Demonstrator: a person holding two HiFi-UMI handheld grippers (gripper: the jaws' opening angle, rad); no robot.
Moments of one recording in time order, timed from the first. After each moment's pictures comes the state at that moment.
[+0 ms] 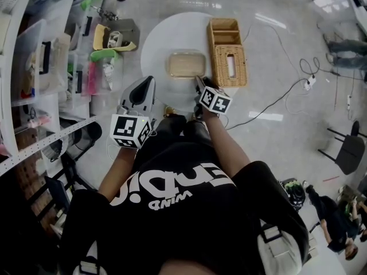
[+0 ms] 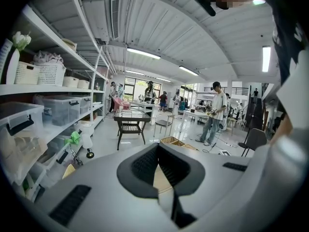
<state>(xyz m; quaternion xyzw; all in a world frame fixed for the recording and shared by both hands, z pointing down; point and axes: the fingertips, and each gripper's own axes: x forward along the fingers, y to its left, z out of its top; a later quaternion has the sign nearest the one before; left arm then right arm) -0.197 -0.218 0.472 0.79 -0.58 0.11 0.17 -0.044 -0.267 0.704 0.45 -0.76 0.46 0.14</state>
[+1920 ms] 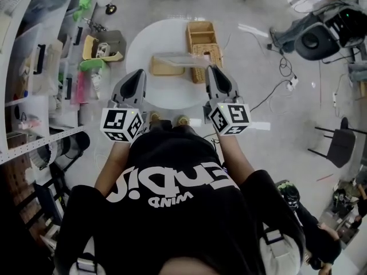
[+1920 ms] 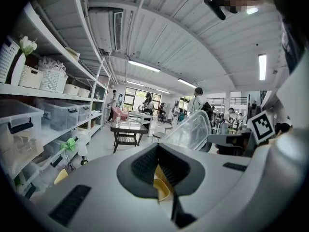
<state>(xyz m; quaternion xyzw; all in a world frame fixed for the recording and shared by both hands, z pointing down) -0.156 -0.202 0.418 0.79 -0.59 0.05 0.13 0.037 -0.250 0.429 0.45 -0.88 0.15 0.00</state>
